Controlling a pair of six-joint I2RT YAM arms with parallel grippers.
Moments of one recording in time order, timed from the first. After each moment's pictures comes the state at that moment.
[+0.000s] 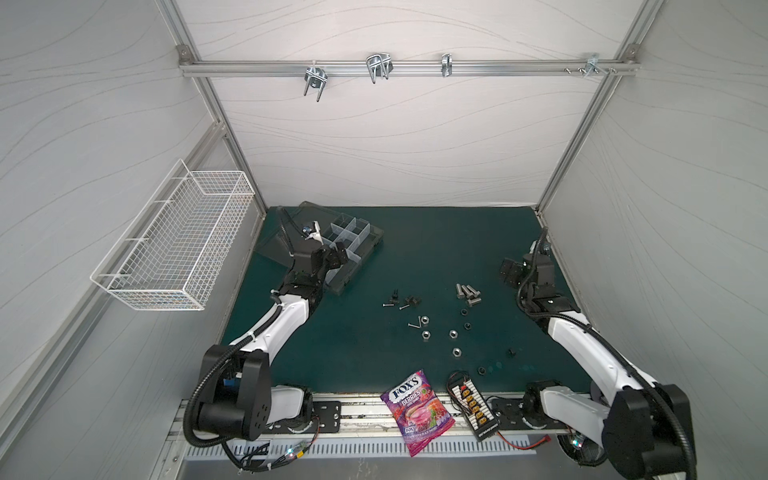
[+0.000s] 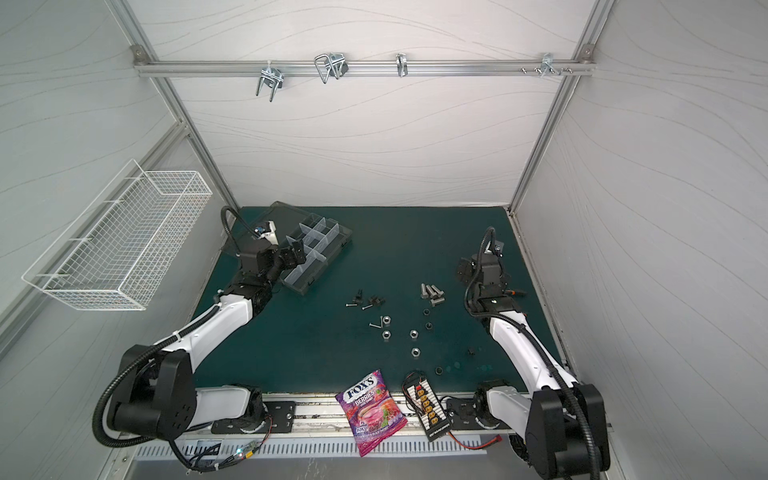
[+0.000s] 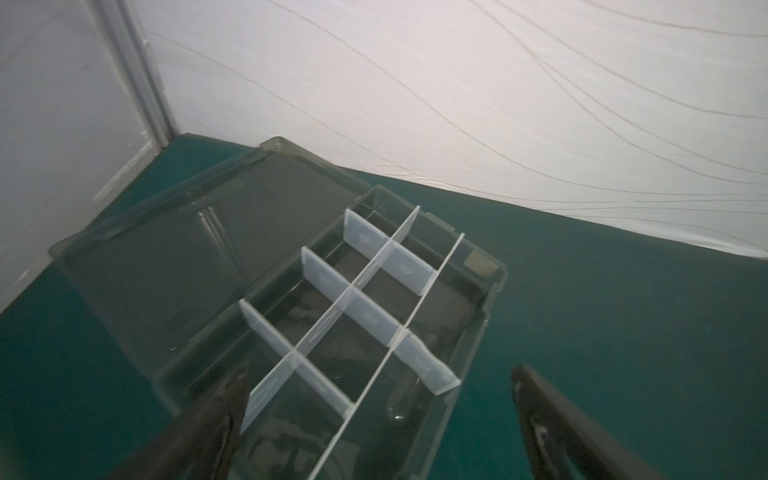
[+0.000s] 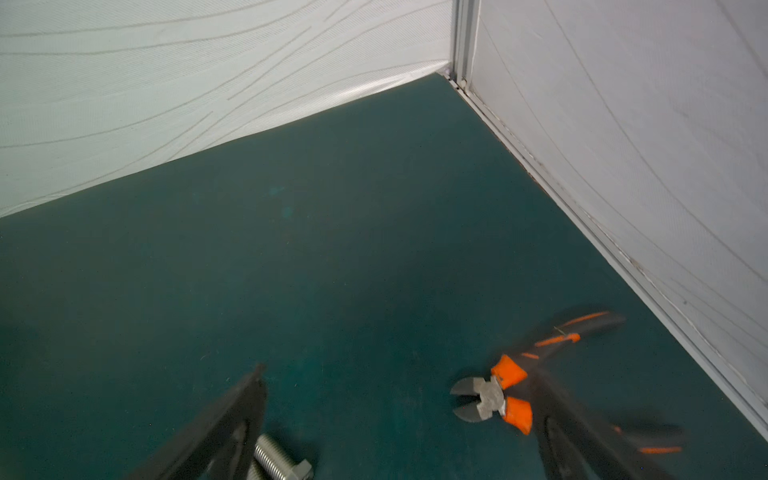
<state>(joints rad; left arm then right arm) -0.16 1.35 0.80 0.13 -0.15 -0.28 0.19 1.07 0.66 -0.16 0.35 0.36</state>
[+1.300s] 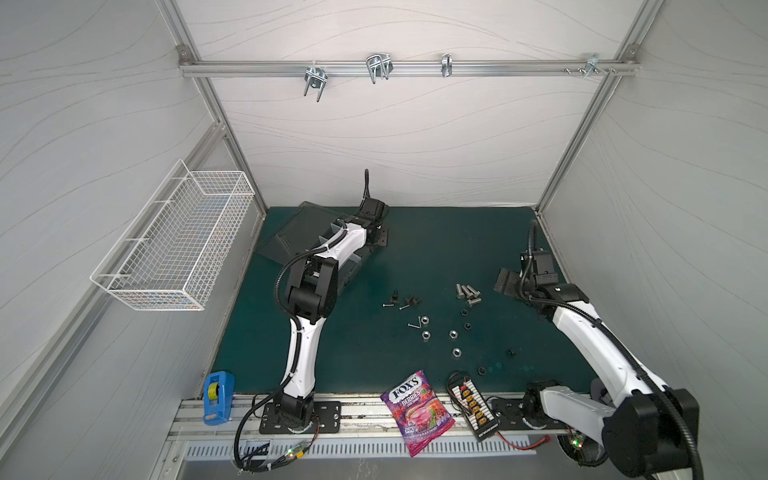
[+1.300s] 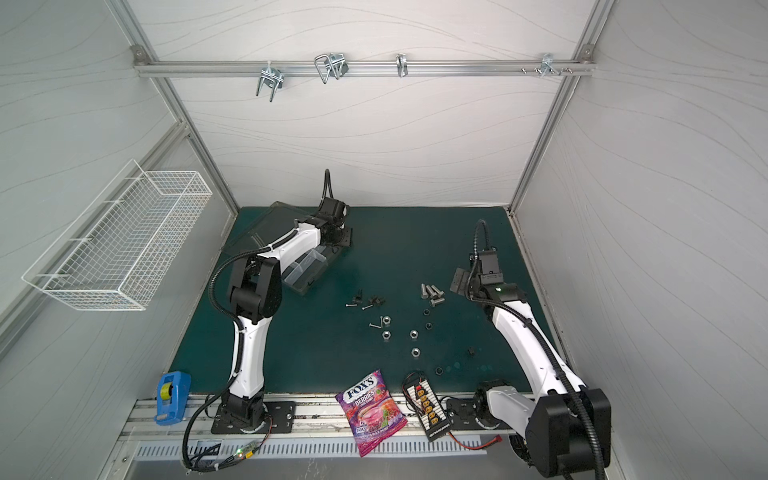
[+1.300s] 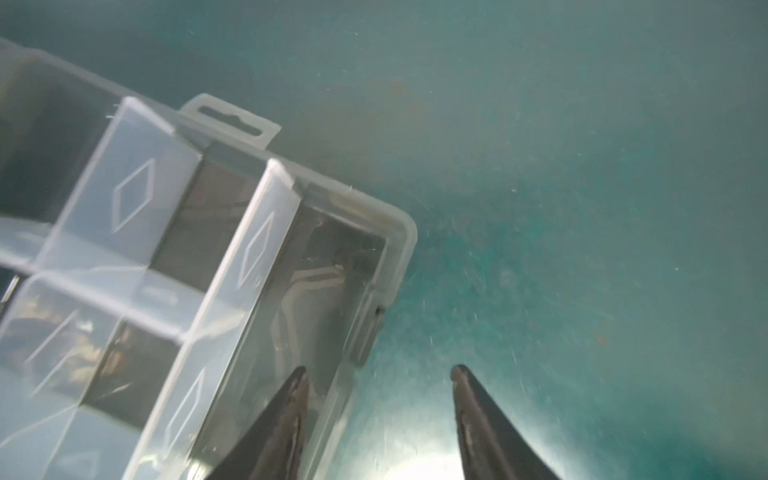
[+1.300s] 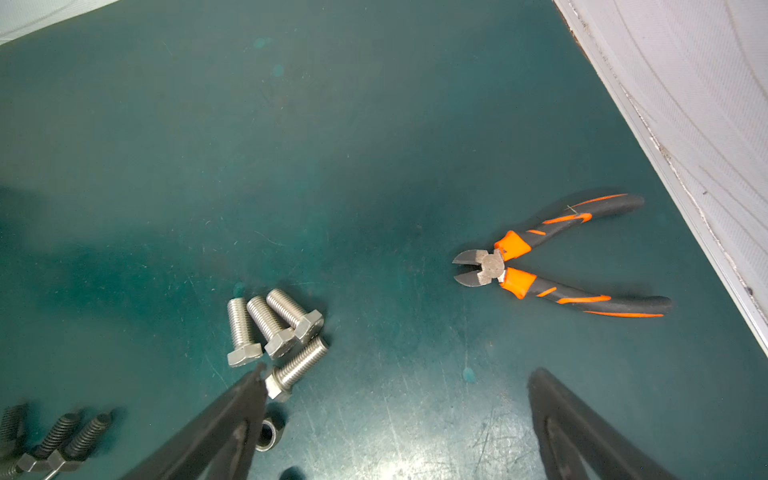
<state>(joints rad) -0.33 2.26 1.88 -0.60 -0.07 -0.20 0.20 1.11 0.83 -0.61 0.20 0.40</state>
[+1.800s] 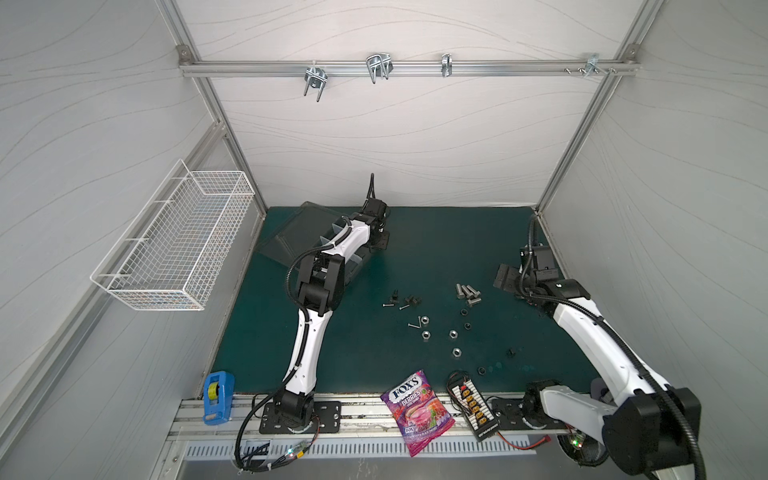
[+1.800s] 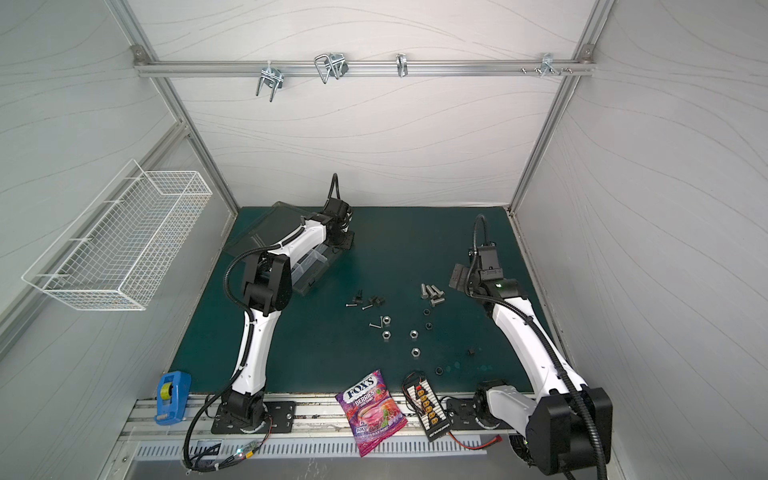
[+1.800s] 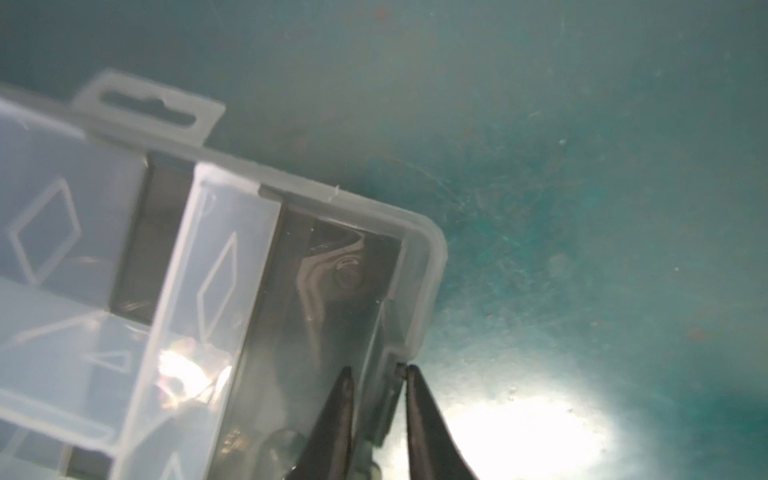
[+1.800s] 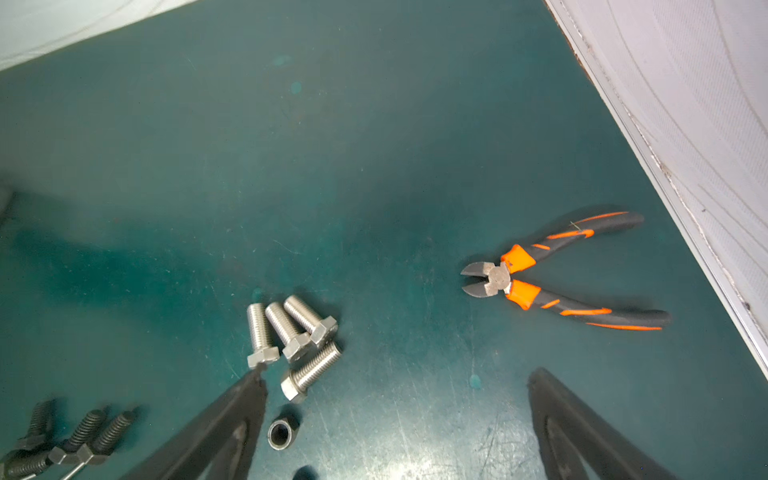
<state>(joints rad) -0.33 2.38 2.03 -0.74 -0.04 -0.04 0.21 1.11 0.88 -0.65 0.20 0.40</state>
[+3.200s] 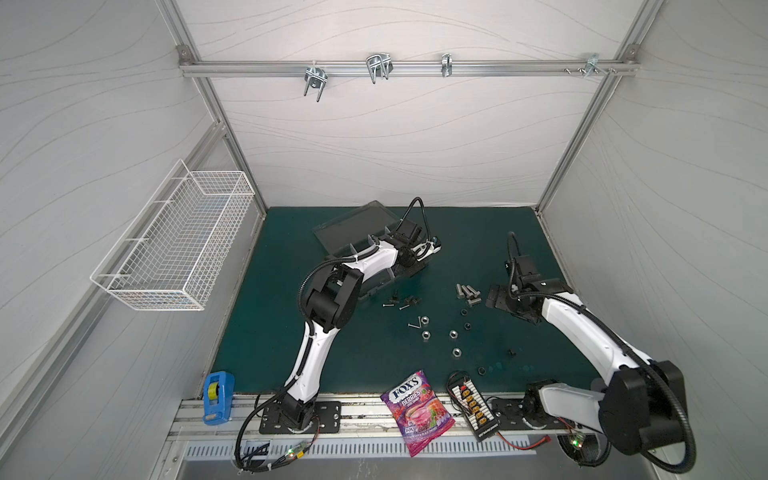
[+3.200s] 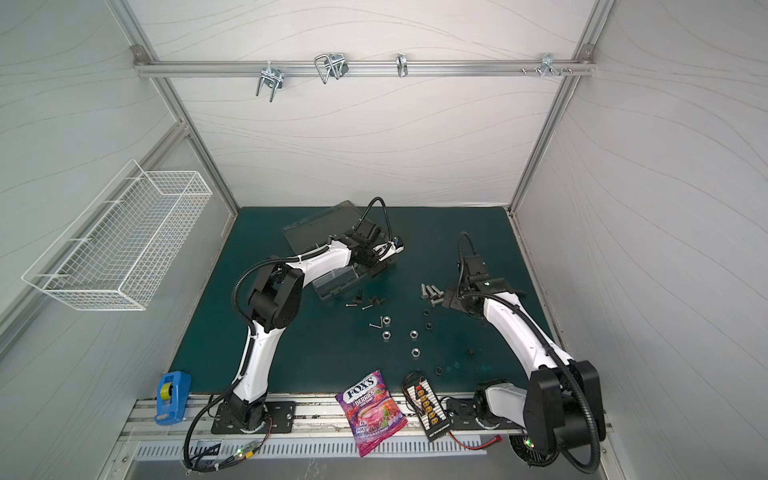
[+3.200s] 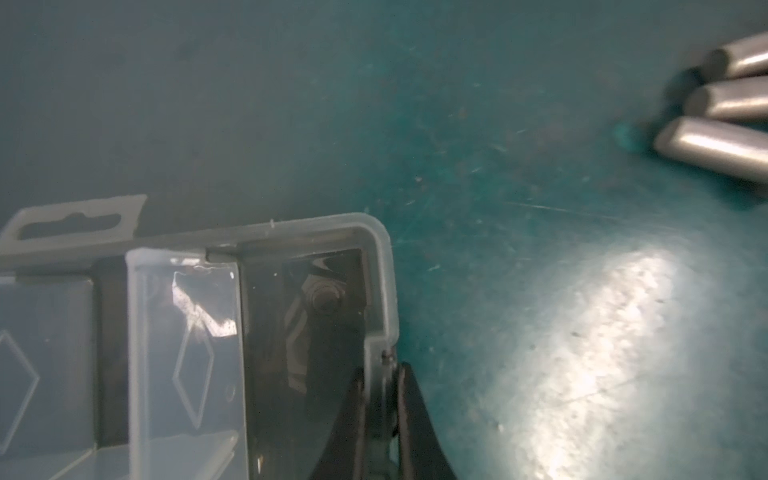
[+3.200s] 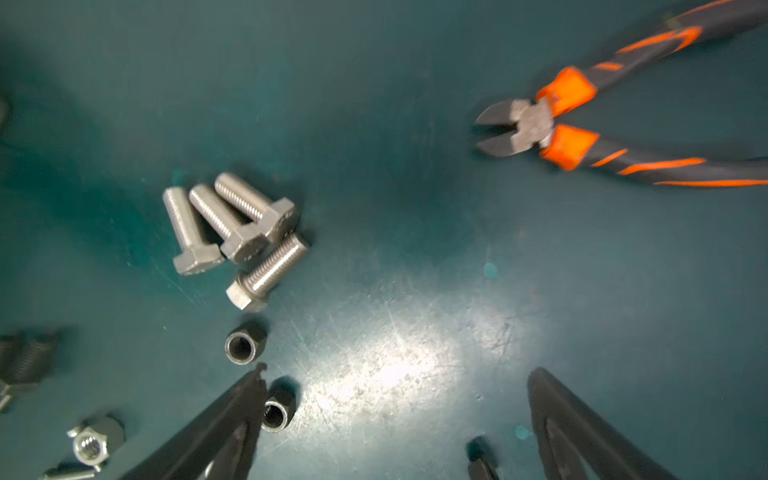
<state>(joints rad) -0.57 2.25 1.74 -0.52 0.21 0.54 0.27 1.23 0.83 -0.80 0.12 0.52</state>
